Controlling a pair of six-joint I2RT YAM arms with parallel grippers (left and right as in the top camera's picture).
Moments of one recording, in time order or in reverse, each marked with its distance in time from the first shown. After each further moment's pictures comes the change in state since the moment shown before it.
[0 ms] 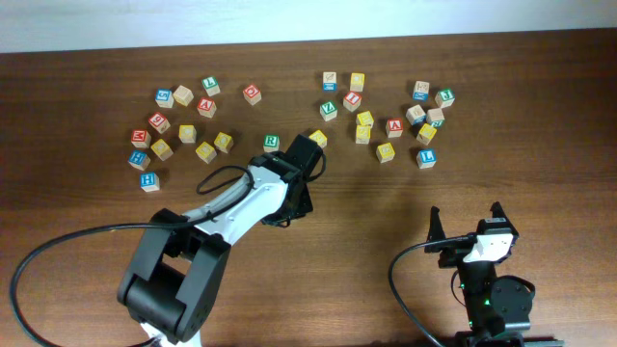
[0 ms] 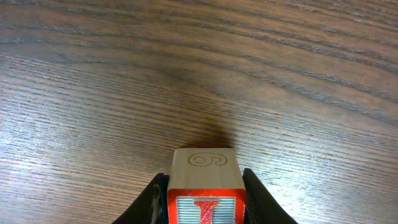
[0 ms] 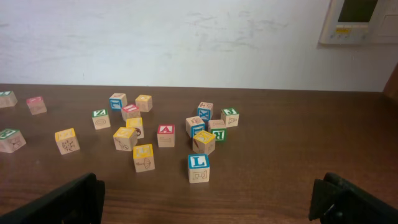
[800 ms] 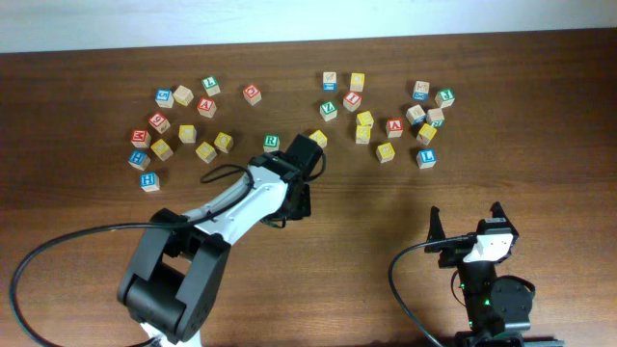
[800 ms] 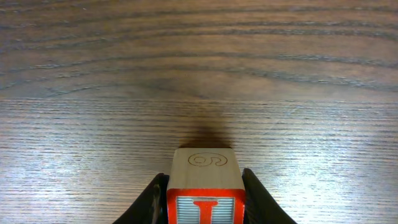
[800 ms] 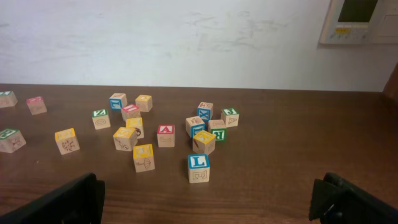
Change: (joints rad) left arm 0.004 0.000 0.000 0.007 -0.008 0.211; right arm 0.000 0.000 0.000 0.000 0.000 0.000
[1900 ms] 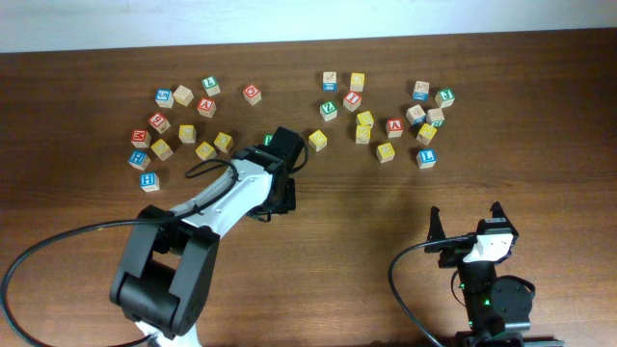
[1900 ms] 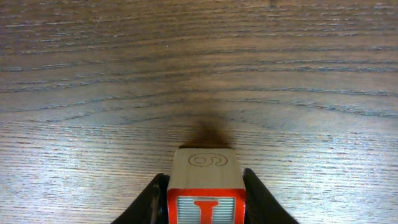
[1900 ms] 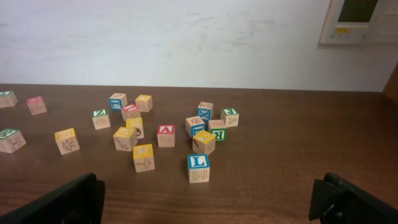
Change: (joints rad) left arm 0.084 0.000 0.000 -0.009 -0.026 0.086; right arm 0.000 0.000 0.000 0.000 0.000 0.000
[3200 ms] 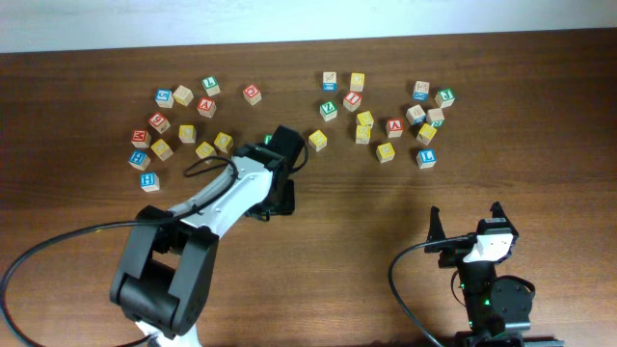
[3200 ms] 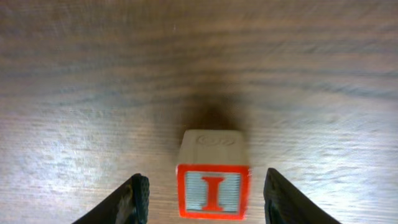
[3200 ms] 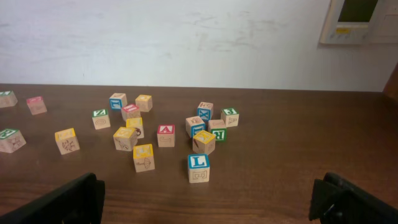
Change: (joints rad) left arm 0.000 0.001 0.032 -0.078 0.004 0.003; right arm 0.000 0.000 0.000 0.000 0.000 0.000
